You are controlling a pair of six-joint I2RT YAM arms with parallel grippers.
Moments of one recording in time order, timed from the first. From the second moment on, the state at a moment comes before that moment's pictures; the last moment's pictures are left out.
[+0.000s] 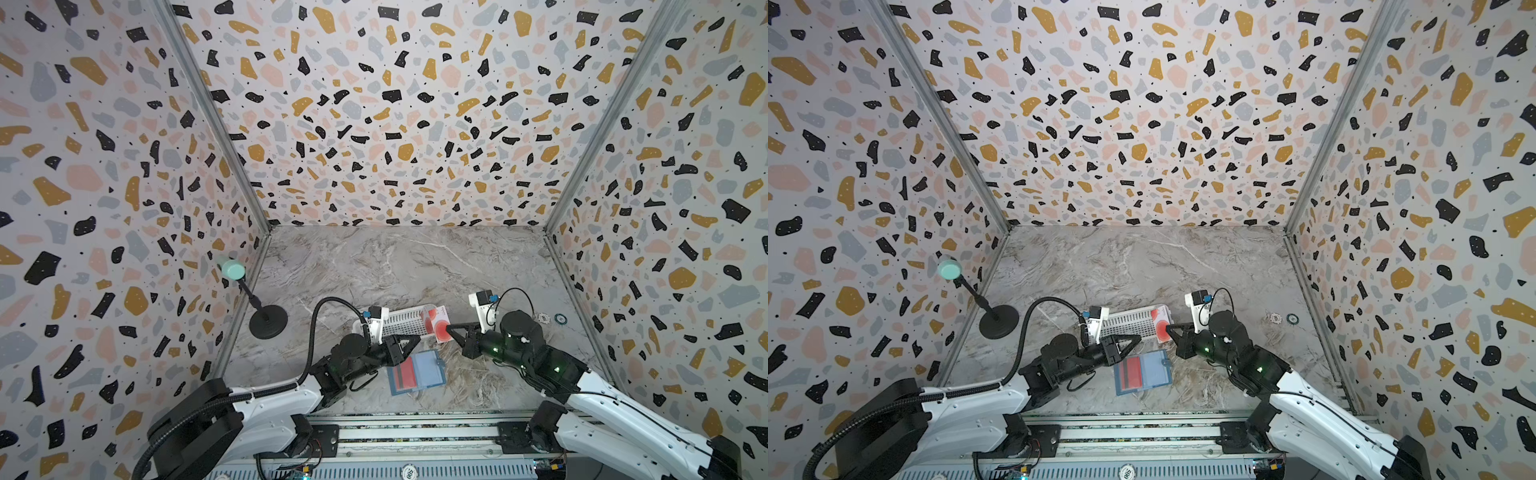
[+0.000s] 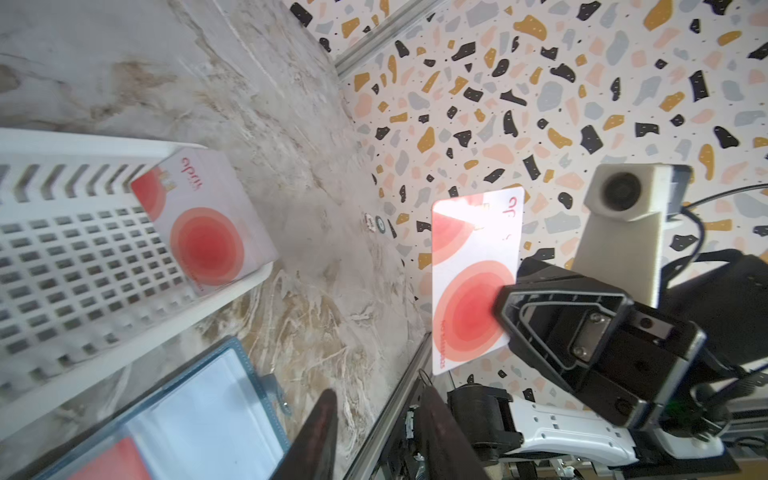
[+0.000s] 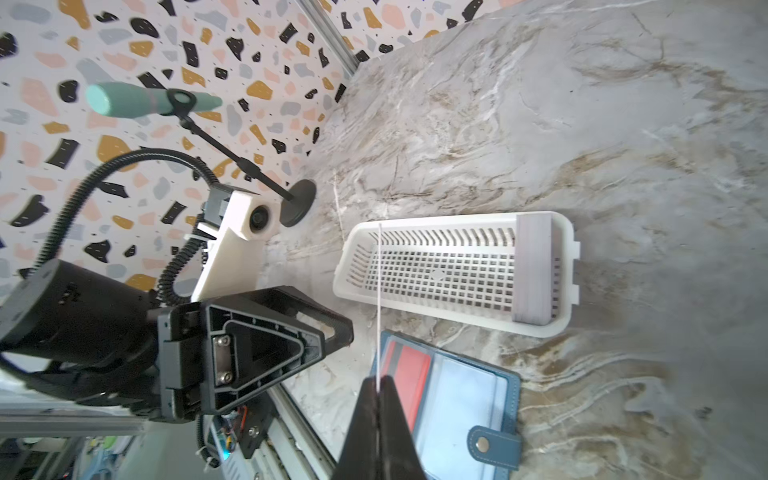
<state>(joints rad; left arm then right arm) -0.89 1.13 0.27 0.73 0.20 -1.04 0.78 0.74 0.56 -0.19 -0.19 0.63</state>
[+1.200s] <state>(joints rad) -0.93 1.26 0.24 1.19 0.31 -1.17 0.71 0.66 0.34 0.21 -0.53 0.90</state>
